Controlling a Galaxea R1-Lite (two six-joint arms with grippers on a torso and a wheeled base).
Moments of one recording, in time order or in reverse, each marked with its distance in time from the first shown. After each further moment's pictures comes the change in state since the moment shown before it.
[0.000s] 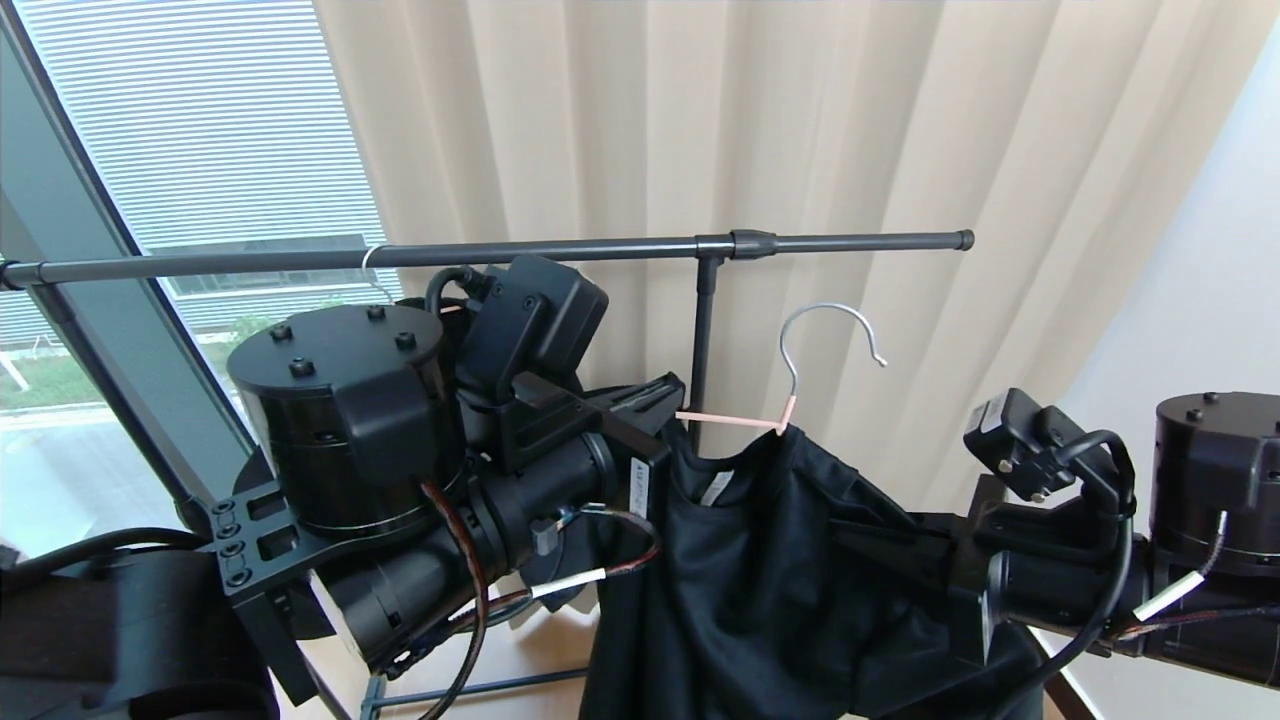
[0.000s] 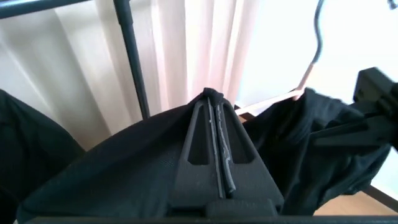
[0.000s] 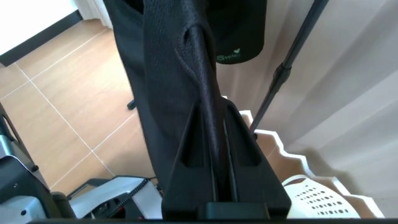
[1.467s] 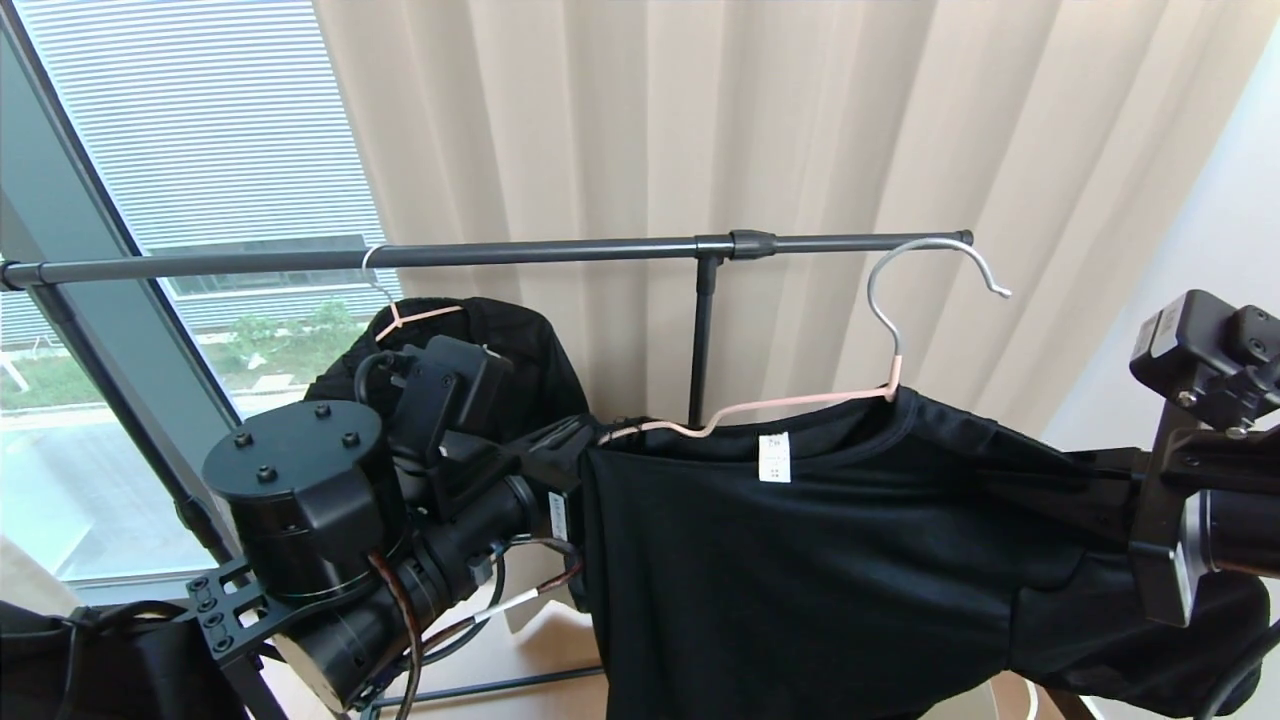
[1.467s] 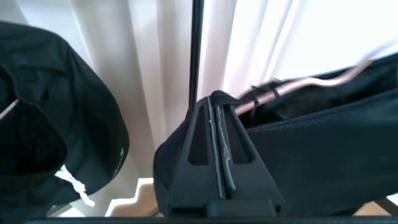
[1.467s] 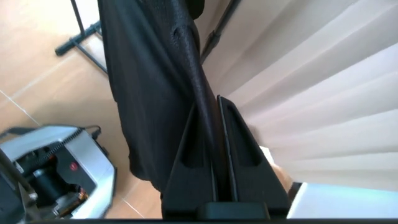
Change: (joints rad) left arm 0.120 0.046 0.247 -0.288 0.060 -0.026; right arm -0.100 -0.251 -0.339 0.703 -0.155 -0.271
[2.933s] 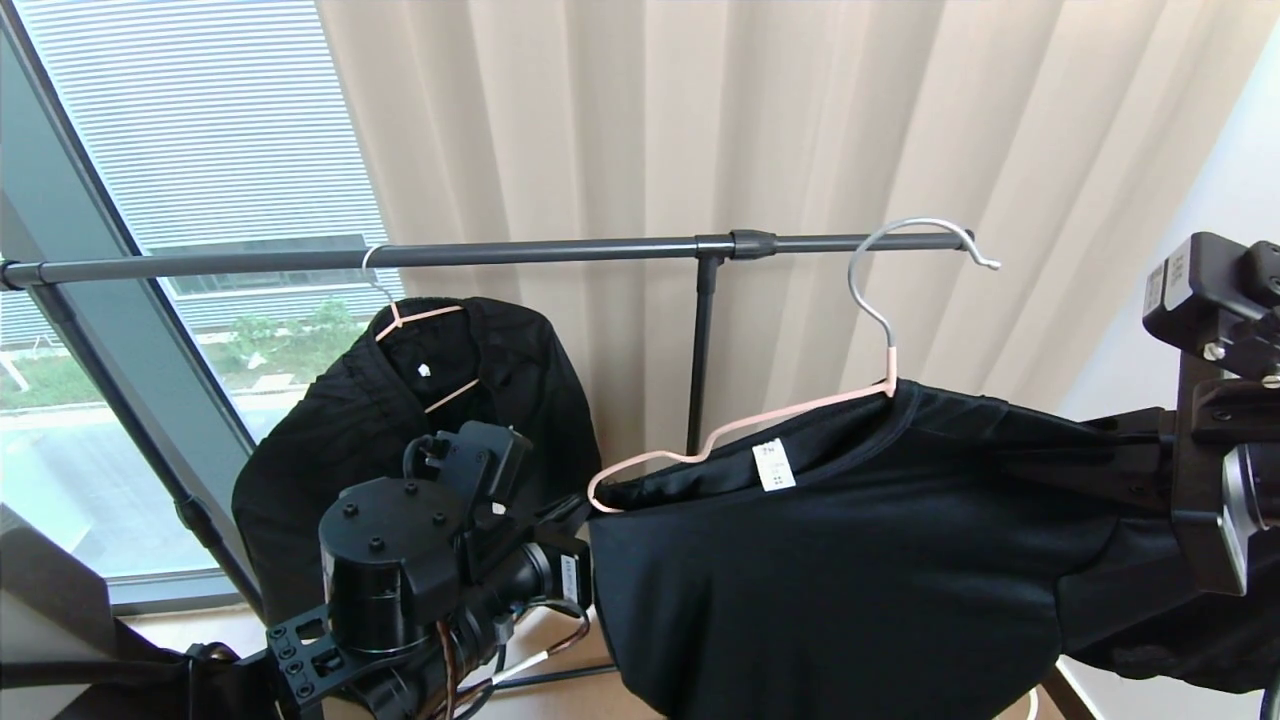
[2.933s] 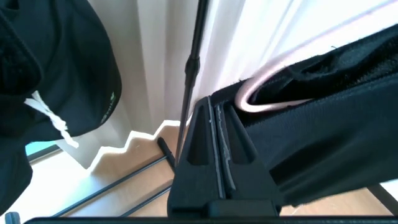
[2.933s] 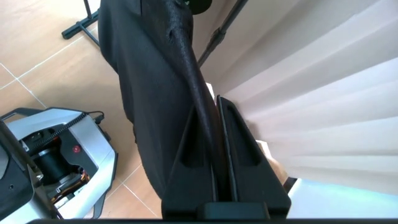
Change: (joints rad) left arm -0.013 0.126 0.093 -0.027 0.077 -0.159; right arm 0.009 0.035 -0.248 0.312 0.006 -0.111
